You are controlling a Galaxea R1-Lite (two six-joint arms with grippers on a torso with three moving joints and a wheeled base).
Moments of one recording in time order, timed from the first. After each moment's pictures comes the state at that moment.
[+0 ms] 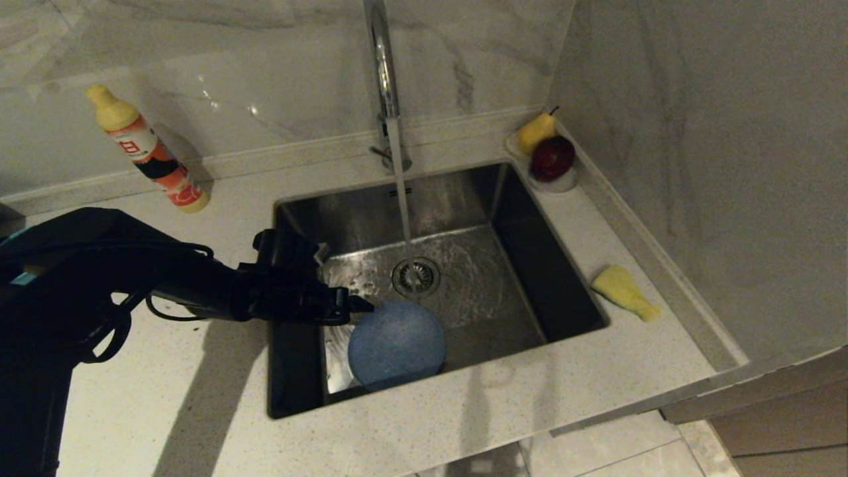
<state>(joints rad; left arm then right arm) -0.16 2.26 -1.34 -0.20 -0.33 -0.12 0.00 0.00 0.00 0.00 0.02 -0.06</state>
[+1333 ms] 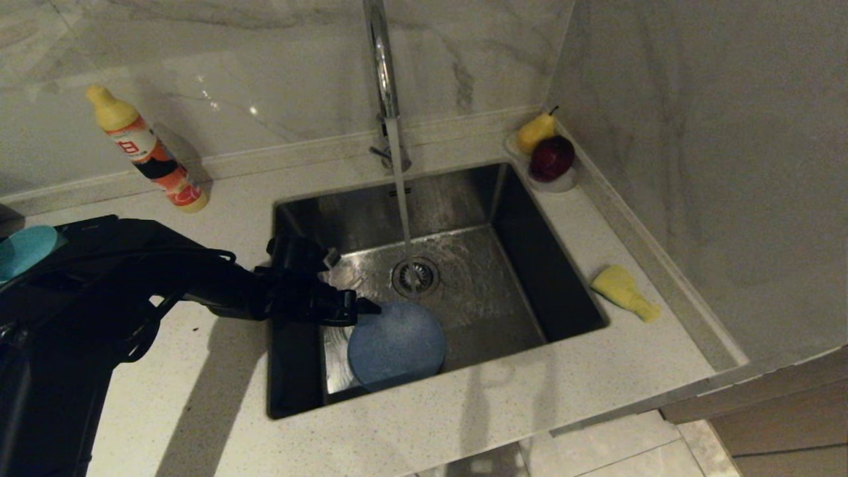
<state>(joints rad) -0.16 2.36 -1.44 -0.18 -0.35 -0.13 0.00 0.00 0.00 0.00 0.02 -0.06</state>
